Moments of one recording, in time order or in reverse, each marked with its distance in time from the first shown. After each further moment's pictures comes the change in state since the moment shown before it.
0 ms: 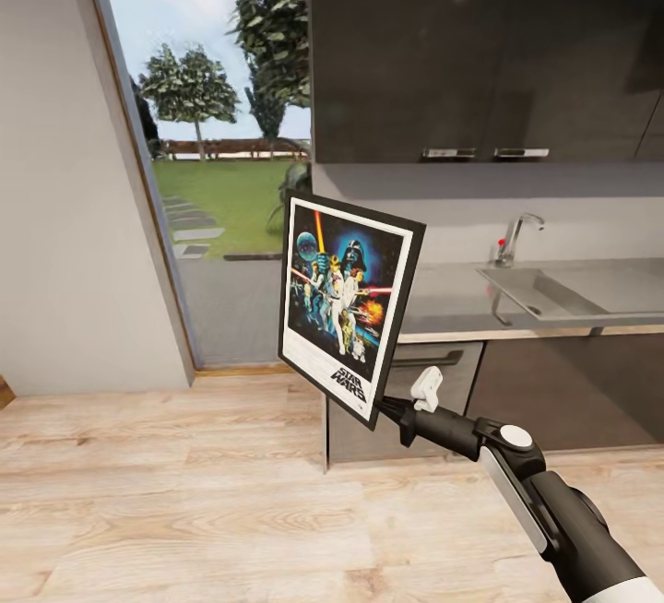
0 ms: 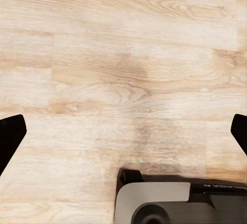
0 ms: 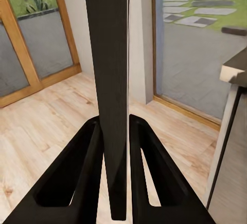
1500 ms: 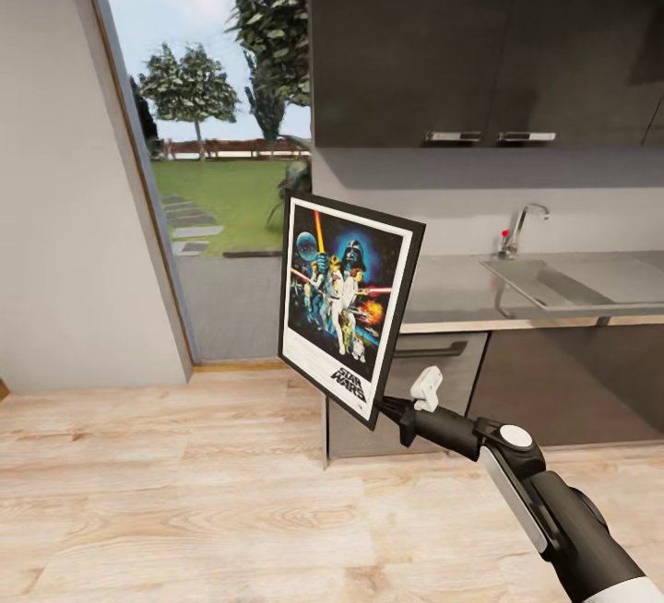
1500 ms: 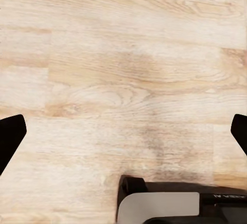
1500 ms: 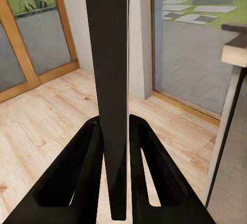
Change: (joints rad) left arm 0.000 -0.001 0.002 -0.002 0.000 0.002 0.000; right arm 0.000 0.000 0.001 -0.001 0.001 0.001 -0.002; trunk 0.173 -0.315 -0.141
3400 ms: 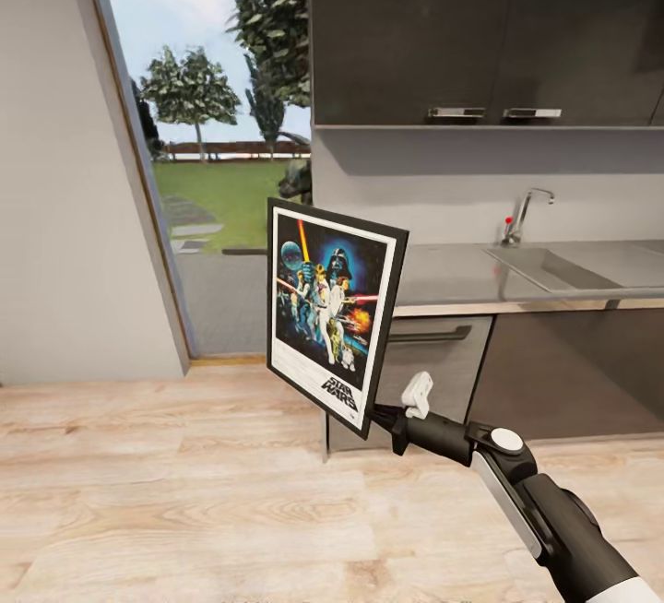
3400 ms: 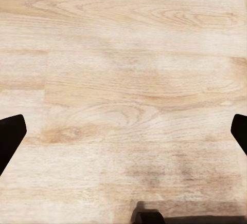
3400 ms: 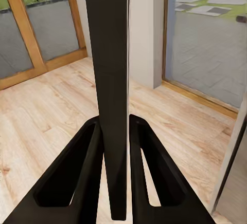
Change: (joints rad) left arm 0.054 -0.025 0.011 0.107 0.003 -0.335 -0.002; right arm 0.000 0.000 0.053 0.003 0.001 -0.001 0.001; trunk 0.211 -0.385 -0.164
